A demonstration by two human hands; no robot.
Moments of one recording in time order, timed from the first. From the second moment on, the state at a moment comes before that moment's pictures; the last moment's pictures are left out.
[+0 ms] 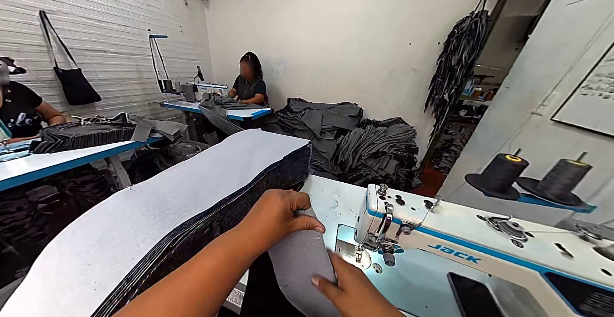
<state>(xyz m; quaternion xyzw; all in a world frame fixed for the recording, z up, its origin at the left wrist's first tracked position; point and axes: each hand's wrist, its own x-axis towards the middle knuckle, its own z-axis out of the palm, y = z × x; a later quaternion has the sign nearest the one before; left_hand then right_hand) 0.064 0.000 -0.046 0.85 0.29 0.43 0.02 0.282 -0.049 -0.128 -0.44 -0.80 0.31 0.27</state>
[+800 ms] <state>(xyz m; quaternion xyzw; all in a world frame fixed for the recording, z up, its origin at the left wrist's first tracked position) 0.109 -0.019 -0.051 0.83 0.31 0.44 -0.14 0.284 -0.044 -0.075 -0.35 -0.67 0.28 0.60</state>
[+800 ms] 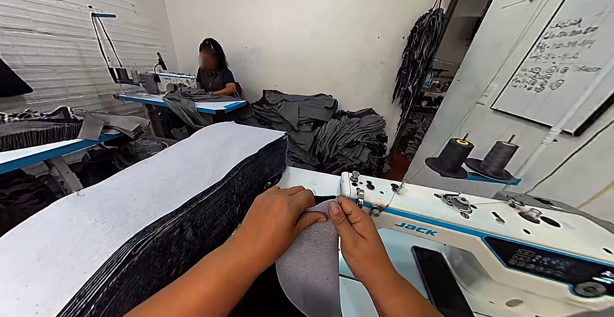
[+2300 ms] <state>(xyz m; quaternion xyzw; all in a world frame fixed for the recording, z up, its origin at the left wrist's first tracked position) 0.213 0.096 -0.224 0.89 0.43 0.00 0.17 0.366 -0.017 -0.237 -0.65 -0.73 0.20 0.07</state>
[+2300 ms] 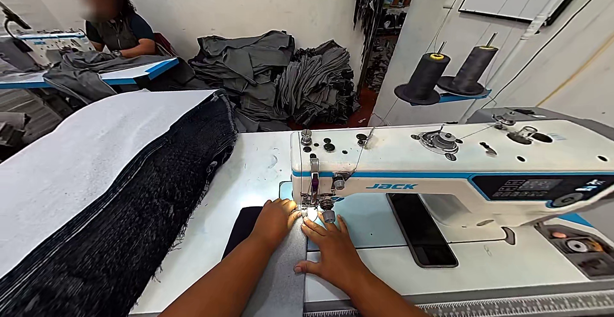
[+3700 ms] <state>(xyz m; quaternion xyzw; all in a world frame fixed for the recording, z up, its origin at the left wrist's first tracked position) 0.180 0.088 -0.184 0.83 0.51 -0.15 0.19 0.328 -0.071 -0.255 -0.52 -0.81 0.17 0.21</state>
